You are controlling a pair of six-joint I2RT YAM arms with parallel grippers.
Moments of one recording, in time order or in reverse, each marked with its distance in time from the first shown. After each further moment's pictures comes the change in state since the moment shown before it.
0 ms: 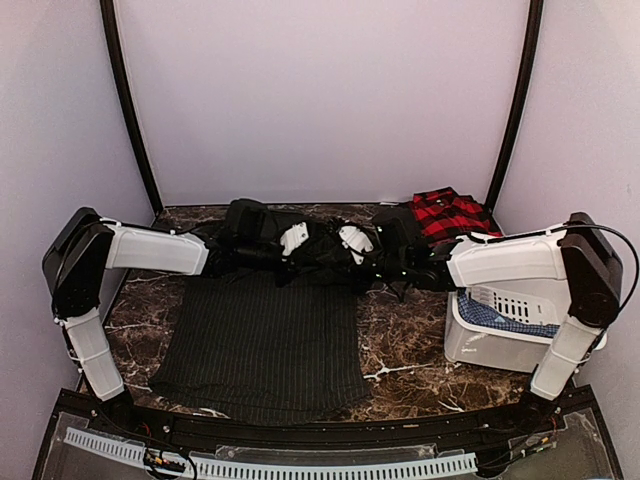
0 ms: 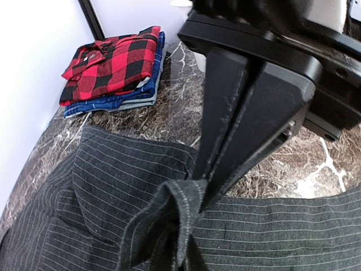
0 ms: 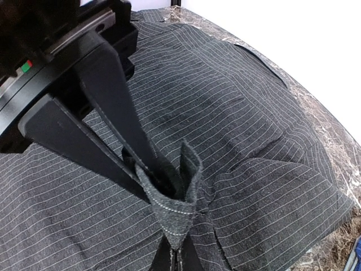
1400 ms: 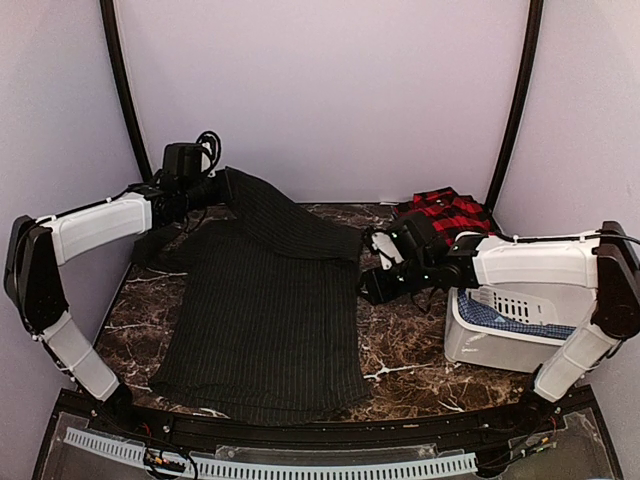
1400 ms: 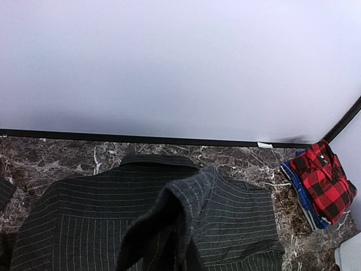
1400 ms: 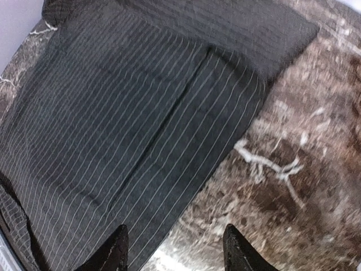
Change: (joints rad) left arm 0.268 -0.200 0.157 -0.219 -0.654 -0.875; right arm -0.029 -0.148 -0.030 -0.359 0.092 0.414
